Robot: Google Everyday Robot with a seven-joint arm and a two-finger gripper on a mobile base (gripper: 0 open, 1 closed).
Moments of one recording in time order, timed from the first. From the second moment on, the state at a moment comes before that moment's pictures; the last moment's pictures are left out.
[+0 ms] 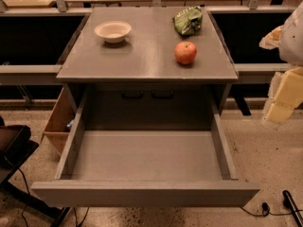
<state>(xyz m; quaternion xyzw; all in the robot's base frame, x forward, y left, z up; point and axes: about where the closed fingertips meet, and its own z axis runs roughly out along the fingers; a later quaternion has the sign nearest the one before) 0.438 -0.216 0.980 -0.60 0.78 -0.04 0.17</state>
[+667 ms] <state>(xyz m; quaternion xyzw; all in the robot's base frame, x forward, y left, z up) 0.423 -0.211 0.963 -0.60 0.78 -0.04 0.16</state>
